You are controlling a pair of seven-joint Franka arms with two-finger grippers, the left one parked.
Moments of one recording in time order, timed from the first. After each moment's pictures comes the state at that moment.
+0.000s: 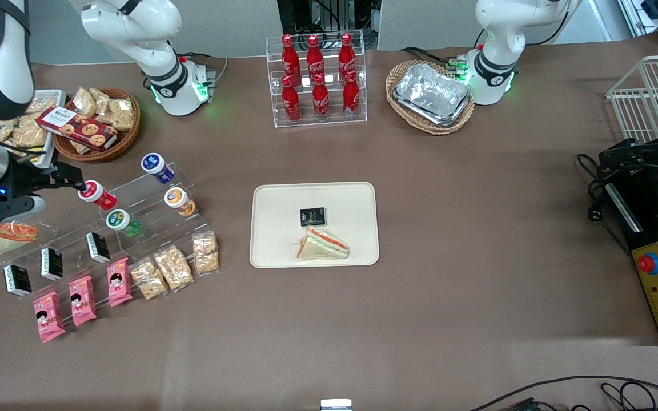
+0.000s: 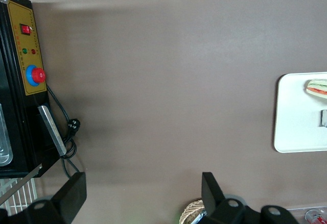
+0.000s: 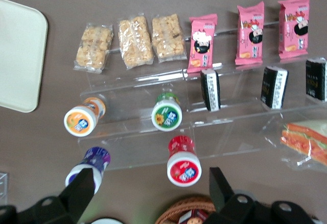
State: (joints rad) arm 0.01 0.02 -0.07 -1.73 -0.02 1.62 -0.34
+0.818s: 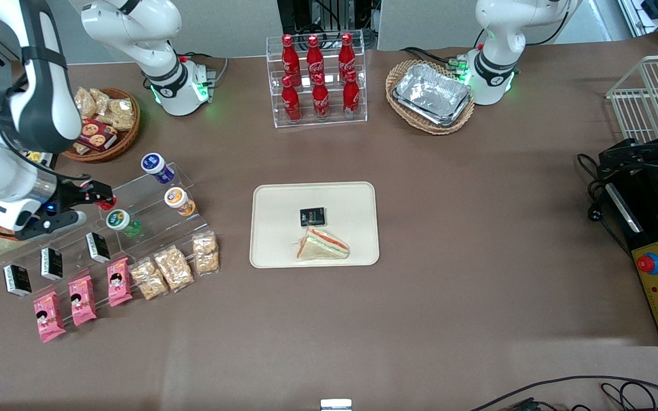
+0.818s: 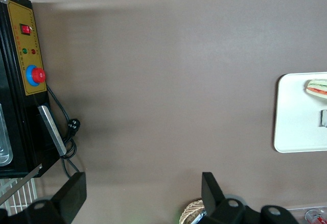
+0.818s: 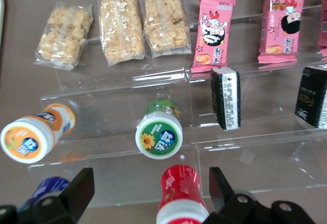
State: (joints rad) arm 0.01 0.01 -0.11 -2.07 -0.02 1.96 -0.40
